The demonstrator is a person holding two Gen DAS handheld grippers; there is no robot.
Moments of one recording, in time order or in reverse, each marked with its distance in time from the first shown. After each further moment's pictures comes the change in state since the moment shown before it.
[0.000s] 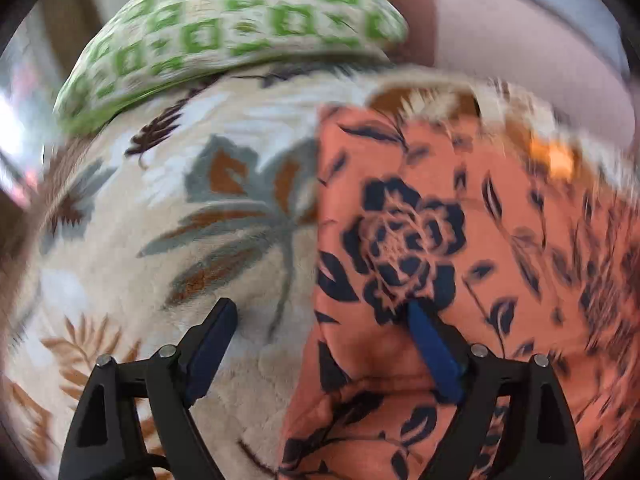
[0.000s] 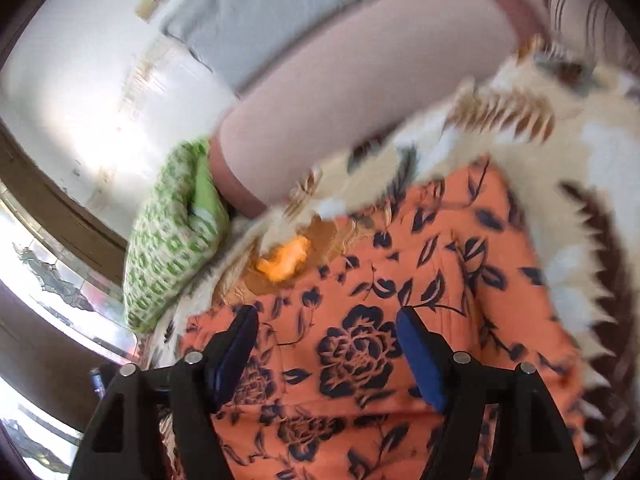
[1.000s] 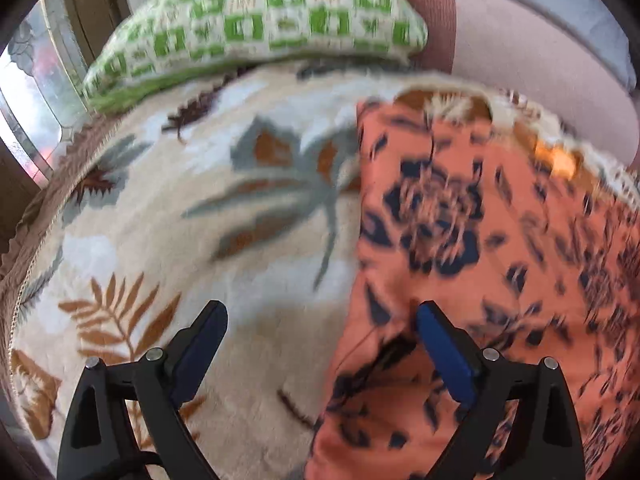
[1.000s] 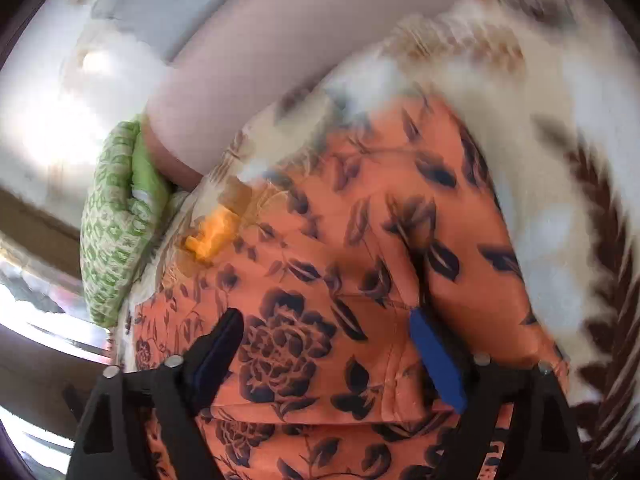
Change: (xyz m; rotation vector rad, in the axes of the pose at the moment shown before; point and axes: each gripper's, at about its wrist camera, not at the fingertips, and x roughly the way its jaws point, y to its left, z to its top) left arm -0.017 0.018 -0.022 -0.005 0.029 0.021; right arm 0.004 -0.018 -0.001 0.057 0.009 0.026
